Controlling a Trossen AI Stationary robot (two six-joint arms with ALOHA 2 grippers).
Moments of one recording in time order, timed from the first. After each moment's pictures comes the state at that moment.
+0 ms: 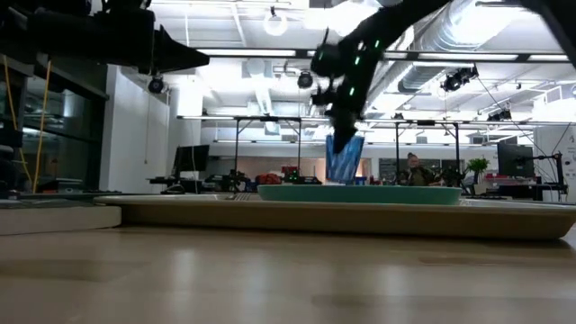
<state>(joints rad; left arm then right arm) 0.08 0.89 0.23 0.68 -0.45 0.29 -0.56 1.90 1.57 -0.80 0.15 -0.26</state>
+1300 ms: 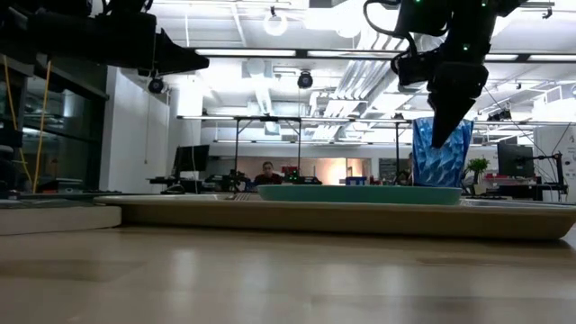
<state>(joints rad) 0.08 0.89 0.23 0.66 -0.46 0.28 -0.14 1.27 0.91 -0.91 0.15 0.22</state>
